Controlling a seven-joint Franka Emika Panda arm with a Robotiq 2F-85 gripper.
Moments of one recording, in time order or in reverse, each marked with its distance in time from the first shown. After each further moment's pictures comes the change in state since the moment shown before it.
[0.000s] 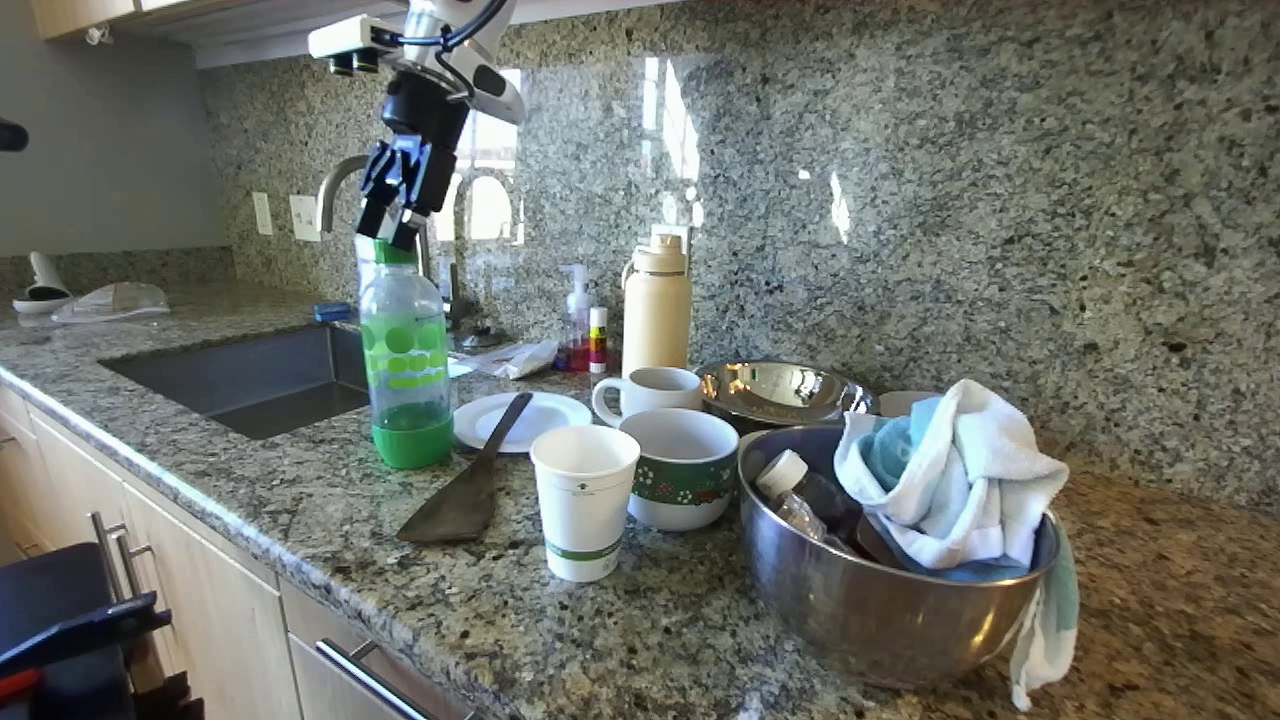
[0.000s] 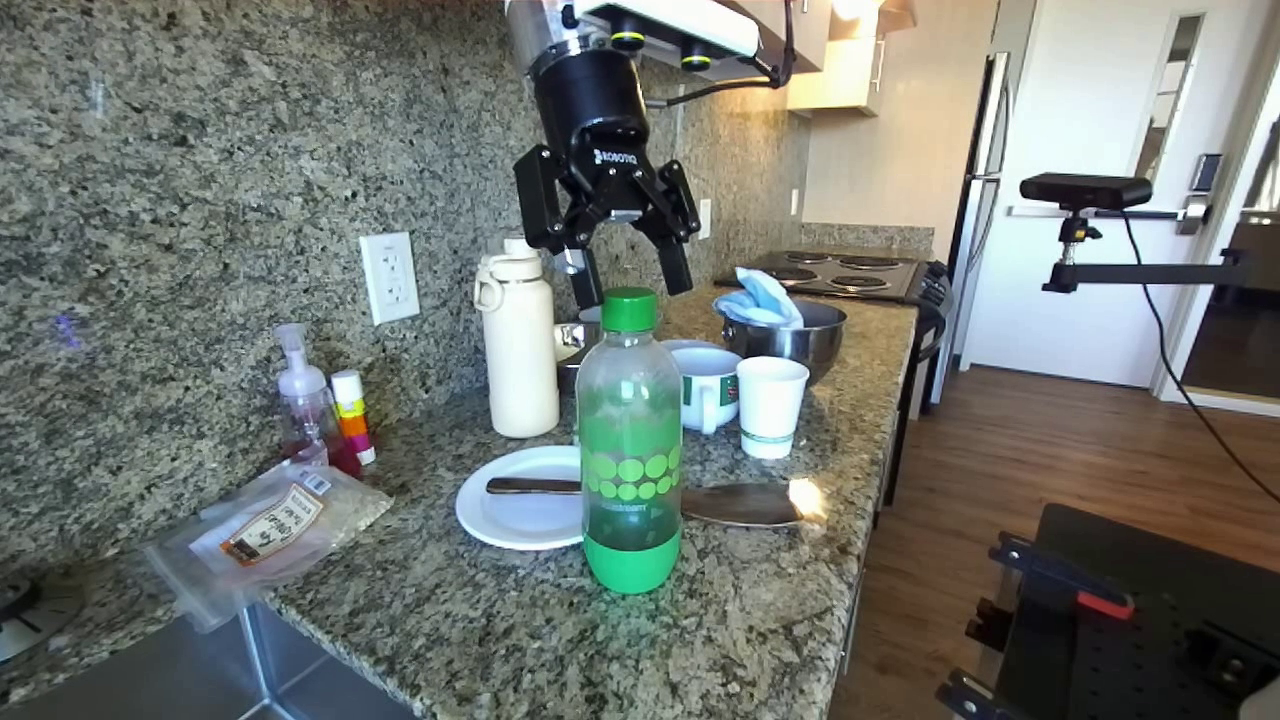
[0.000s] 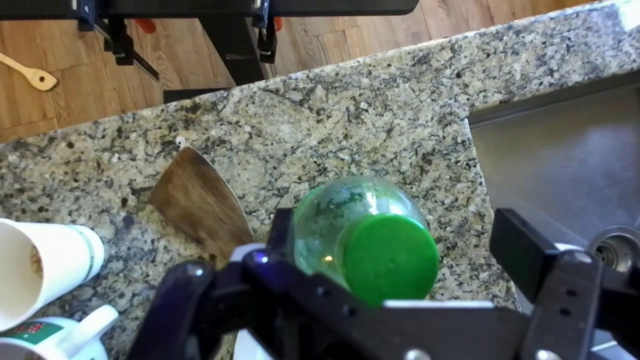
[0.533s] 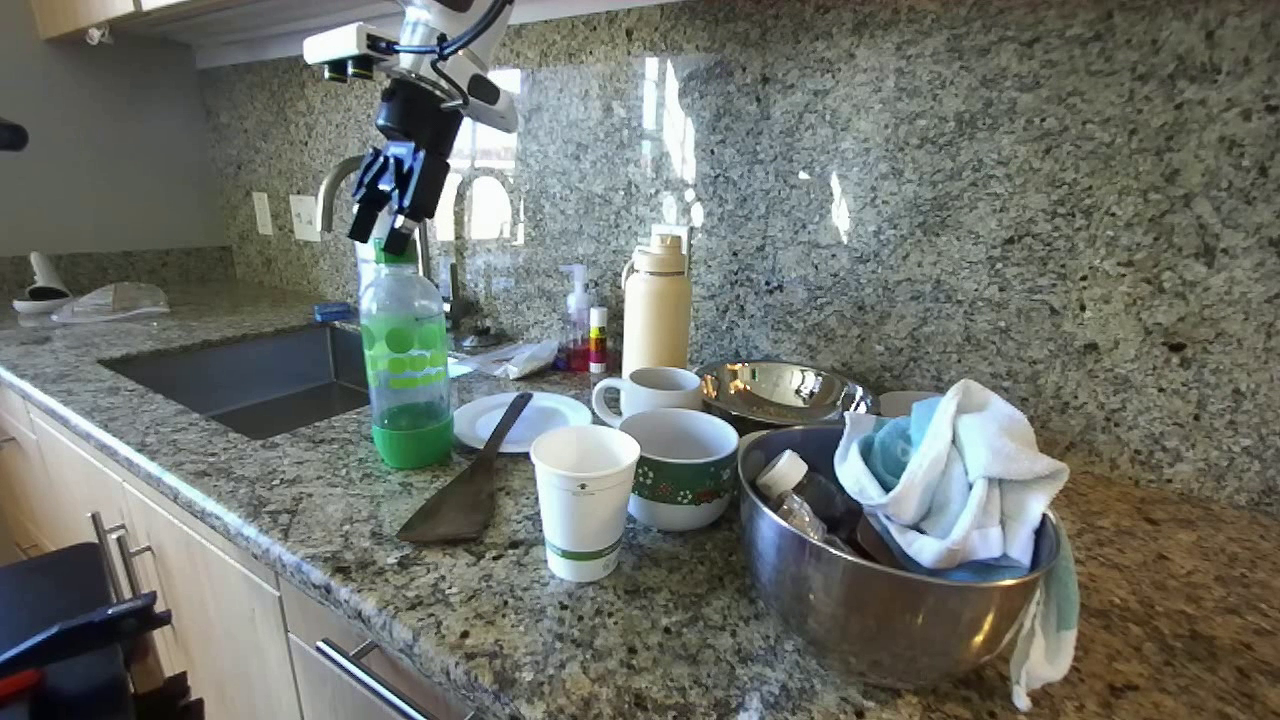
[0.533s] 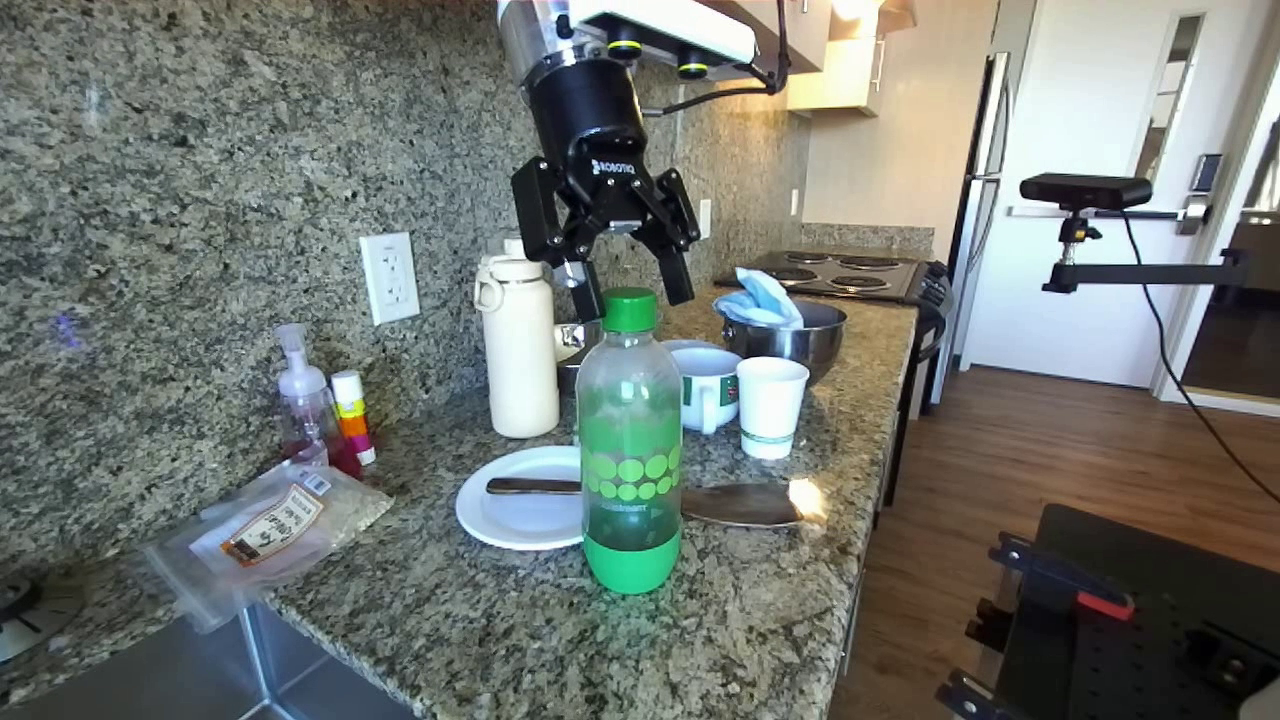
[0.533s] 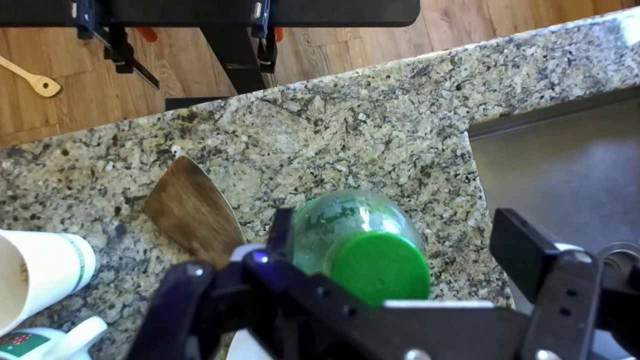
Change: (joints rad) arm 0.014 0.013 0.002 0.000 0.000 -0.011 0.000
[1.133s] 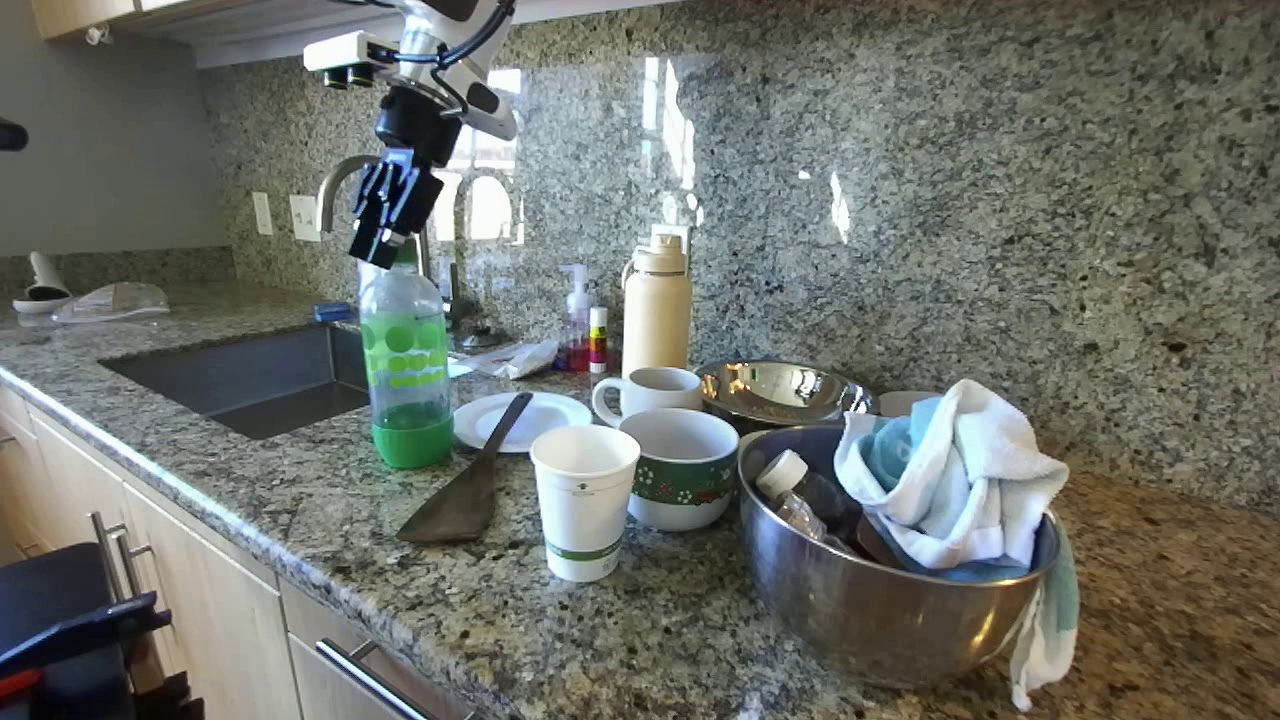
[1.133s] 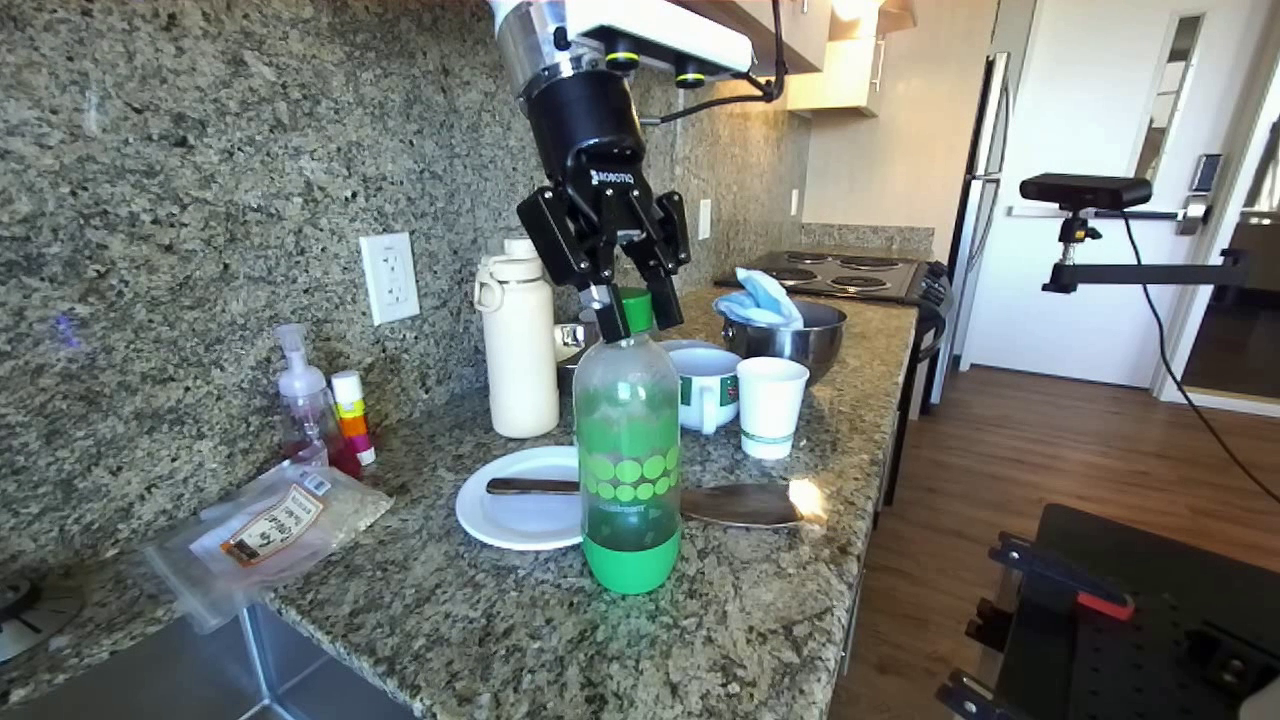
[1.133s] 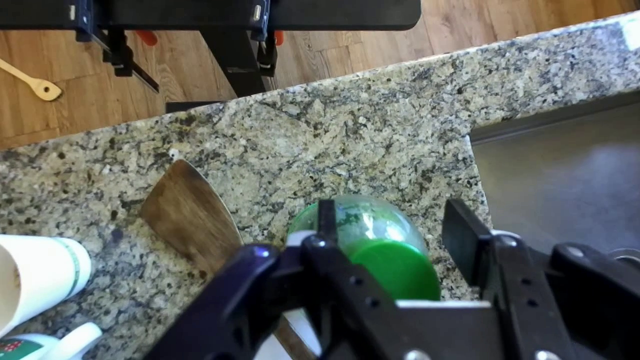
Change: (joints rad) arm 0.003 0.012 0.001 0.000 0.000 0.000 0.000
